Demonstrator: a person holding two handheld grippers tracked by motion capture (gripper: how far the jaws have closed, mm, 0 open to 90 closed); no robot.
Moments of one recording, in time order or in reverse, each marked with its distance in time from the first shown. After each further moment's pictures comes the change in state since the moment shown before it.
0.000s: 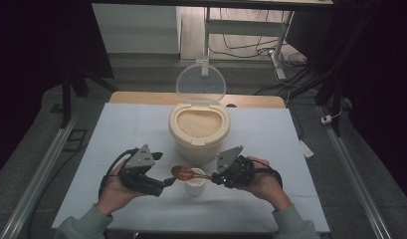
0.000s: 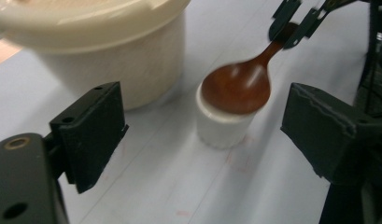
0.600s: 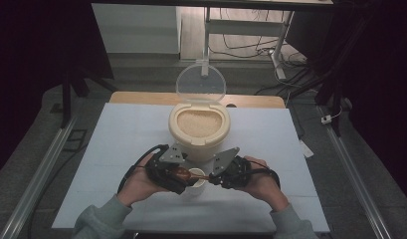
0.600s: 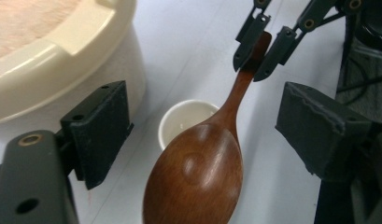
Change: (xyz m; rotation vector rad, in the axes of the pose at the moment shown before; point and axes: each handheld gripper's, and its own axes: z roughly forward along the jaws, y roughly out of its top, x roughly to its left) left arm -0.013 0.037 0.042 0.106 -0.102 0.112; right arm 0.004 0.008 0.002 0.003 -0.009 -0.029
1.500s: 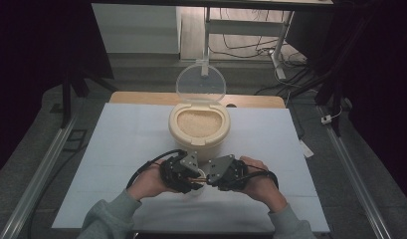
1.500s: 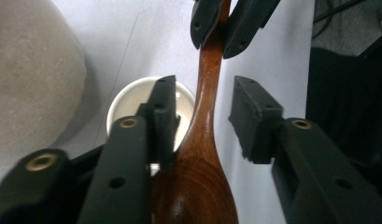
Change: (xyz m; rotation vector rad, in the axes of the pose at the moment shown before) left arm -0.004 0.012 0.035 0.220 -0.158 0.149; right arm 0.011 0.008 0.002 0.014 -0.031 -0.123
